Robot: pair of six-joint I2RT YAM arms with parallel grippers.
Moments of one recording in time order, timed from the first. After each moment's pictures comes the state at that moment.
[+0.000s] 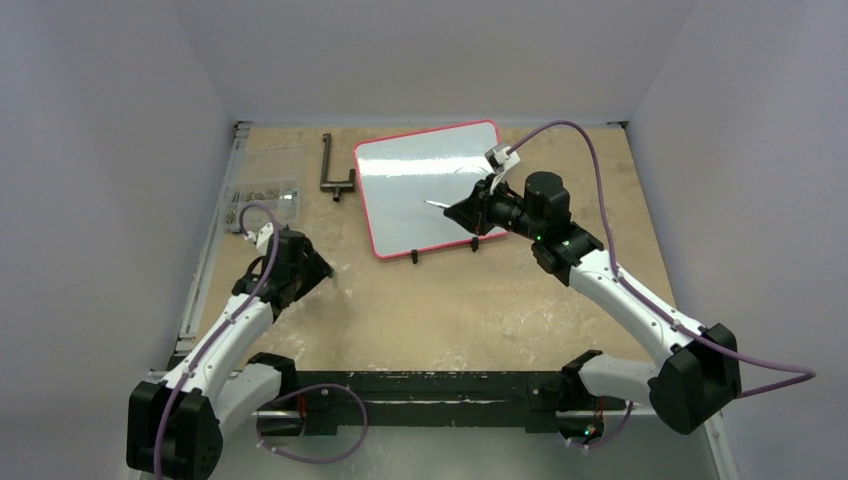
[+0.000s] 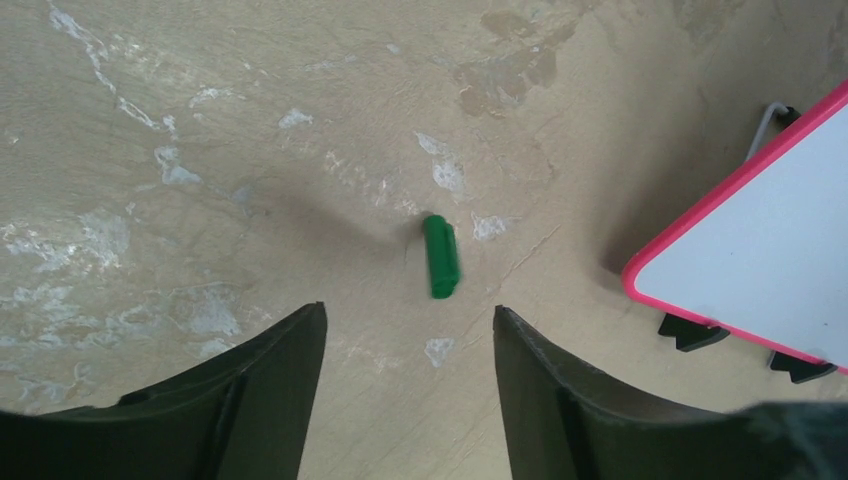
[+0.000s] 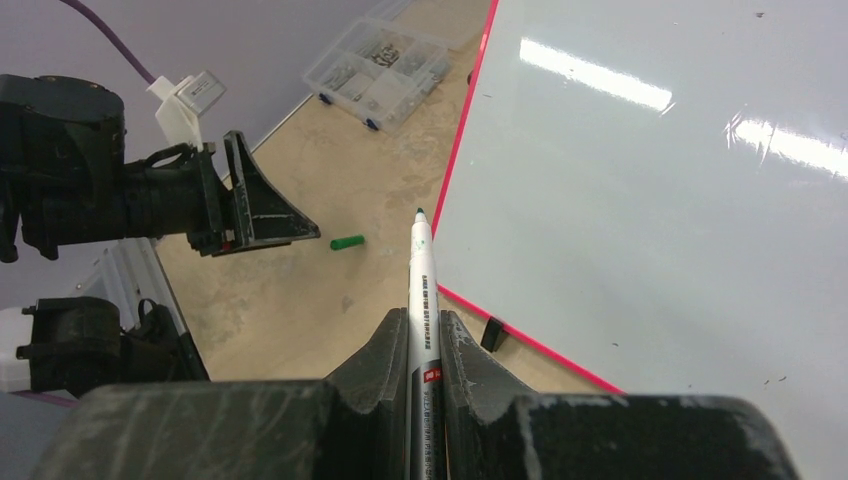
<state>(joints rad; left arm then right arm) -0.21 0.95 0.53 -0.45 -0.19 -0.88 0.52 1.19 0.92 0.06 -0.41 0.30</state>
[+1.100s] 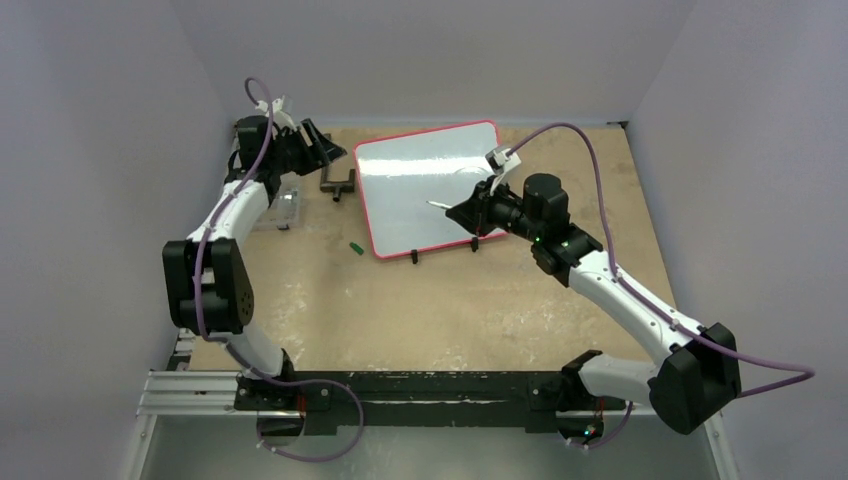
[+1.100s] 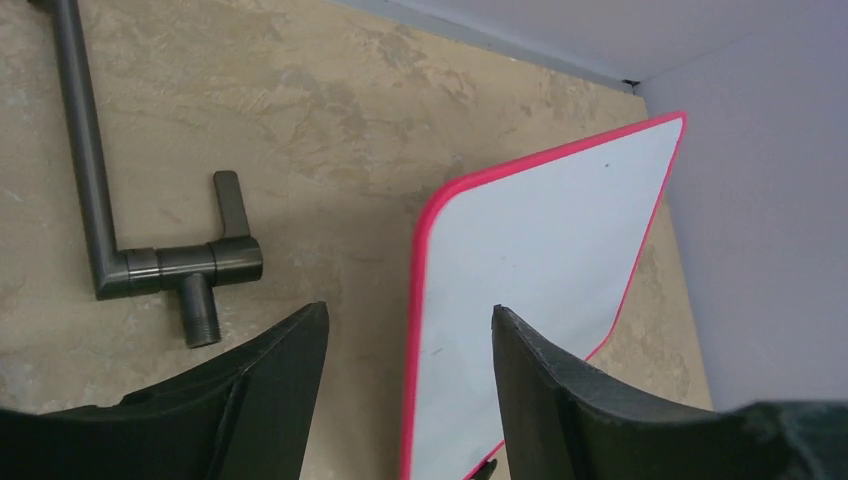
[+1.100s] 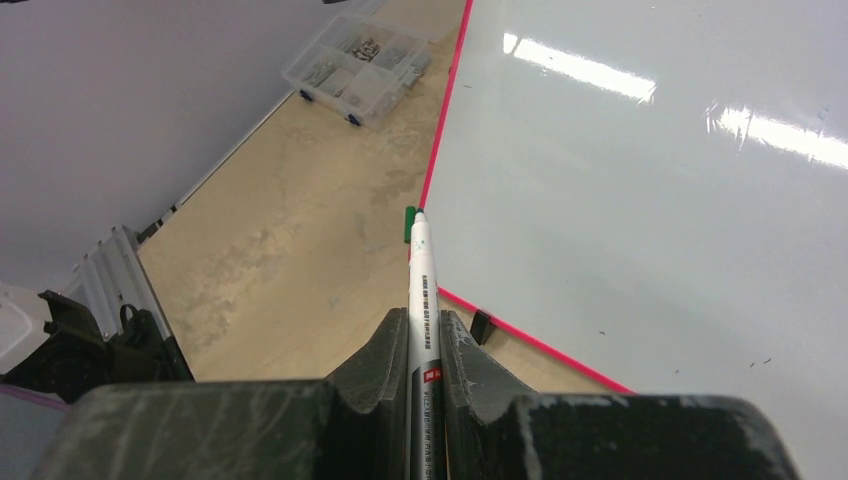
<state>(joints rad) 0.00 1.62 1.27 -0.06 0.49 -0.48 0.52 1.19 0.91 0.05 -0.37 0.30</state>
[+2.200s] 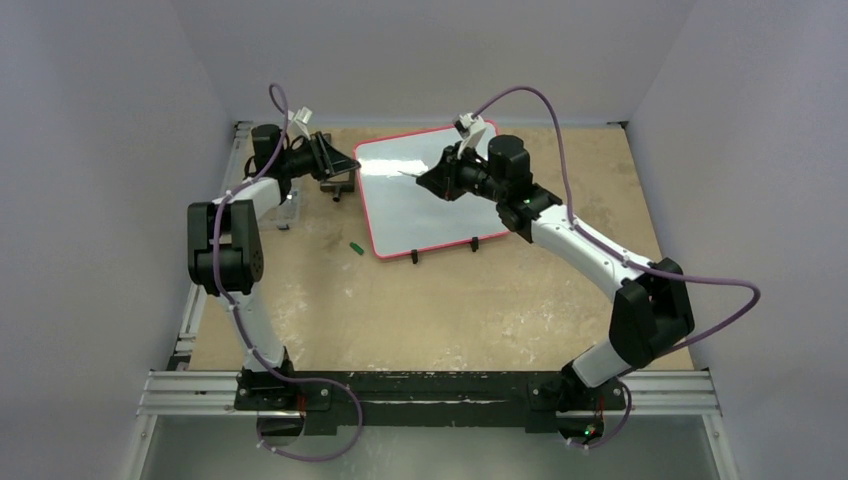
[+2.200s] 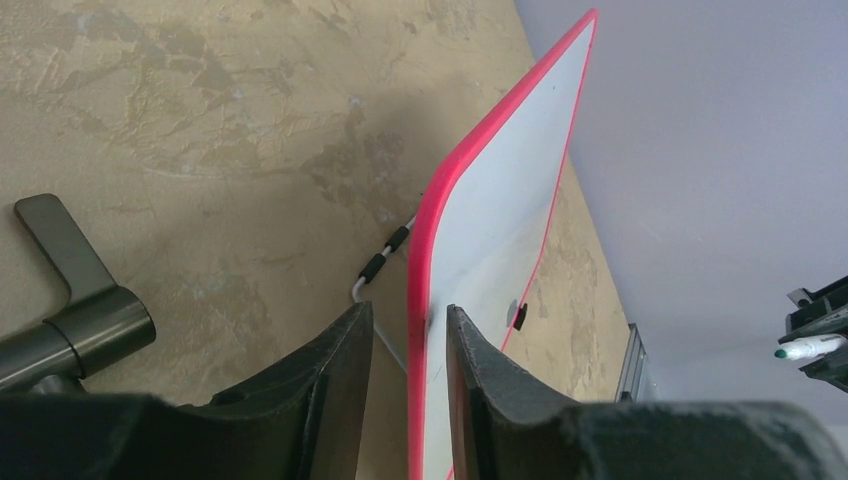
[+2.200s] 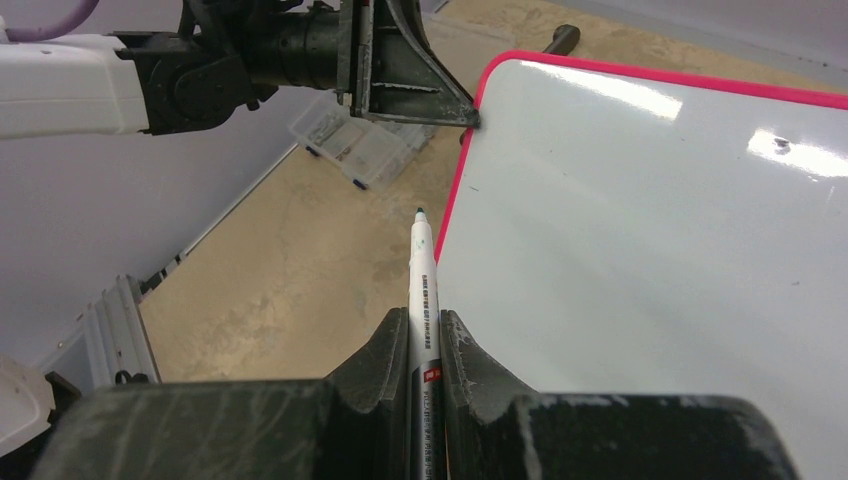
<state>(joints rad) 0.07 1.98 1.31 0.29 0.98 -0.58 0.55 1.55 1.22 0.12 -0.39 0.32</state>
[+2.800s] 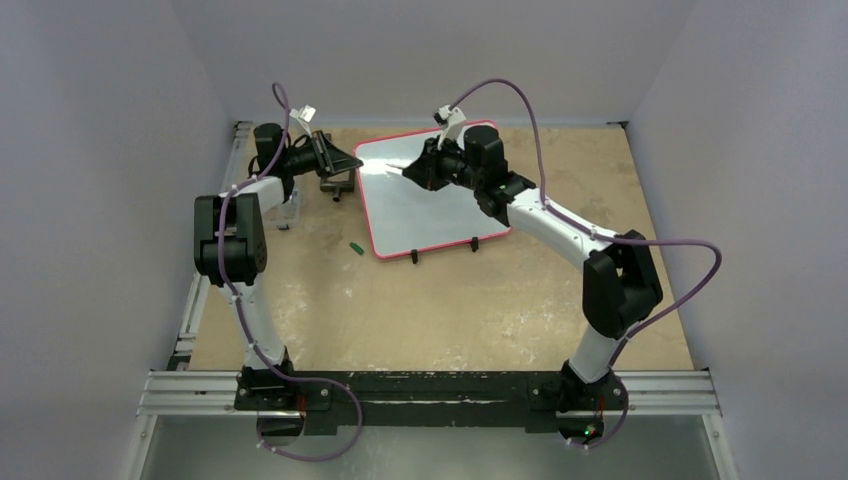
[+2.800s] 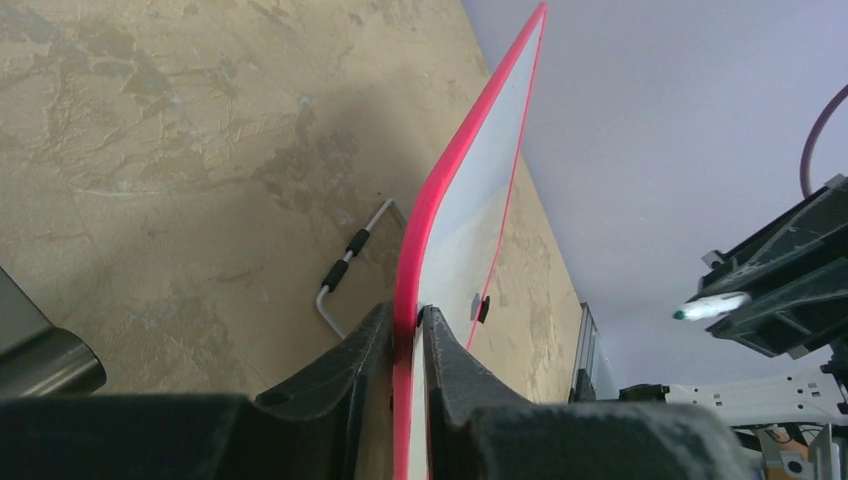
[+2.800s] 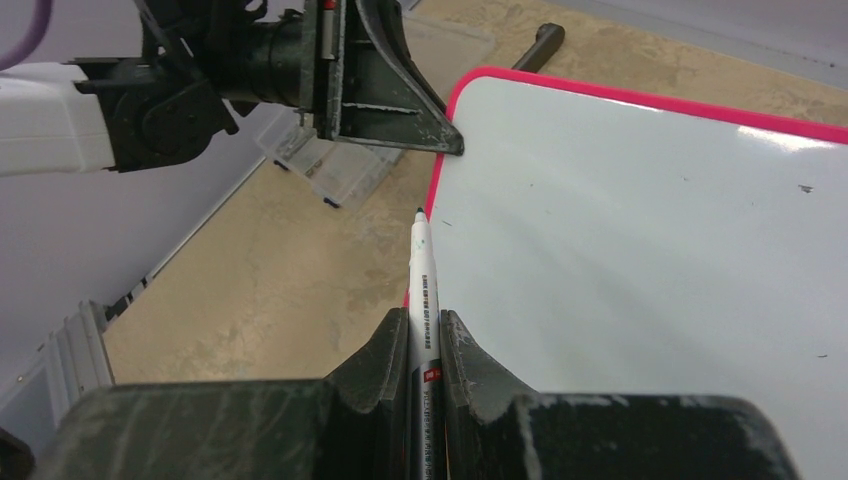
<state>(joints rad) 0.07 2.07 1.36 0.43 1.10 -0.71 0.57 1.74 1.37 0.13 -0.34 0.32</state>
